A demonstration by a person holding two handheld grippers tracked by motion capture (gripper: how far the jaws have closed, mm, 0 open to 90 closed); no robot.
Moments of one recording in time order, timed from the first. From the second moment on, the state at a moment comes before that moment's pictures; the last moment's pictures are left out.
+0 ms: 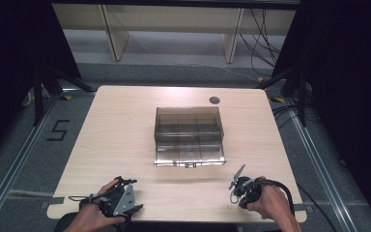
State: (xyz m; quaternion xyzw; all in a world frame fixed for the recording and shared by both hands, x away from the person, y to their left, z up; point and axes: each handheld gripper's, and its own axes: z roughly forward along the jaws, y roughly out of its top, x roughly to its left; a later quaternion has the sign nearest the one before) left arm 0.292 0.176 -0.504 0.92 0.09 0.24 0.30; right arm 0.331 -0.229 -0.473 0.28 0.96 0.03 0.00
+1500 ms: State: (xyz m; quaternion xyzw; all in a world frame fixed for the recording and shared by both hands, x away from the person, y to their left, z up) left arm 0.291 0.176 -0.504 0.92 0.09 0.24 0.29; right arm 0.375 -0.205 -0.366 0.24 0.96 0.10 0.06
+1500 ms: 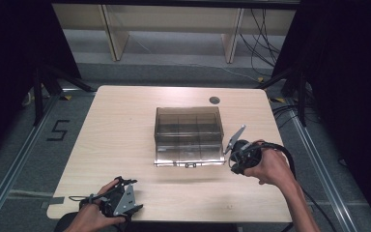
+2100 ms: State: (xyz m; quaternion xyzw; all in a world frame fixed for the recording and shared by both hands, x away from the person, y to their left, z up) left arm 0.292 0.176 -0.504 0.92 0.09 0.24 0.29; right arm 0.417 -0.159 -0.348 0.21 0.97 0.10 0.06
